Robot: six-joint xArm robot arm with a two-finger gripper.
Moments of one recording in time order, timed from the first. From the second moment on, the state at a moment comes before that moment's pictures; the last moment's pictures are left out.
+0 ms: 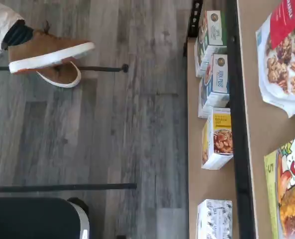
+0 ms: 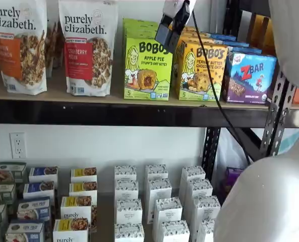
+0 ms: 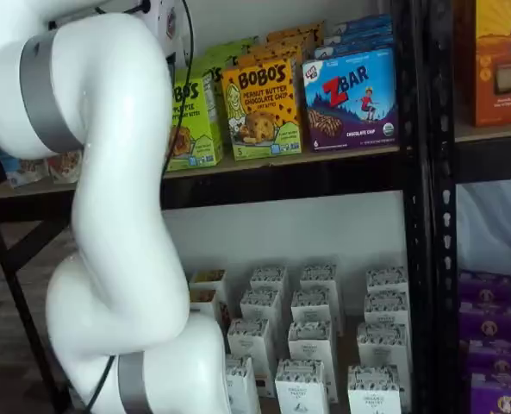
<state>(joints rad) 0.17 -0.28 -1.53 0.38 1.77 -1.32</state>
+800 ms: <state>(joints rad) 0.12 -0.23 -1.60 0.42 1.80 -1.35</state>
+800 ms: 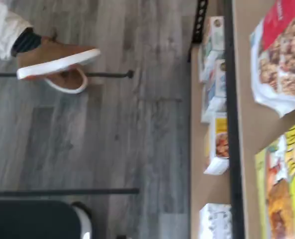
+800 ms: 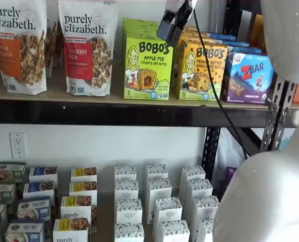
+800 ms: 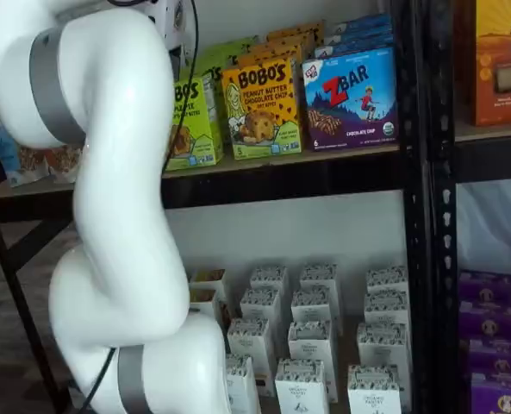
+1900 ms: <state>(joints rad) 0.15 -0.23 -1.55 0.42 1.54 -1.35</state>
